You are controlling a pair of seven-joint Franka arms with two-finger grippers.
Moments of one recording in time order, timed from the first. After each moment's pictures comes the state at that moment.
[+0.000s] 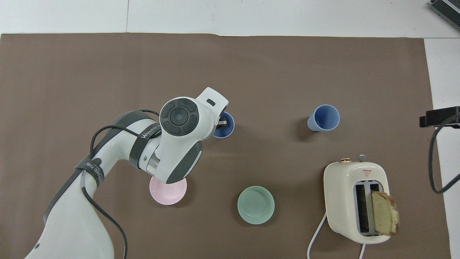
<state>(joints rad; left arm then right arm) -0.51 0.34 -0.11 -1.80 0.02 2.29 -0.70 -0.10 -0.09 0.04 -1.59 0.01 1.57 0.02</state>
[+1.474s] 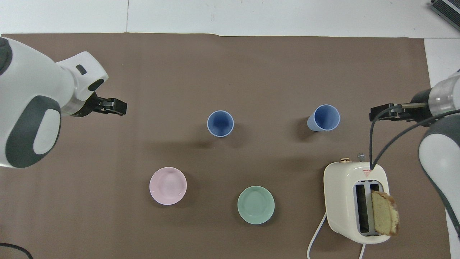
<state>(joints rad) -0.12 0.08 -0.07 -1.75 0.04 1.87 -0.02 -0.04 0.02 0.04 -1.79 0.01 1.86 0.02</state>
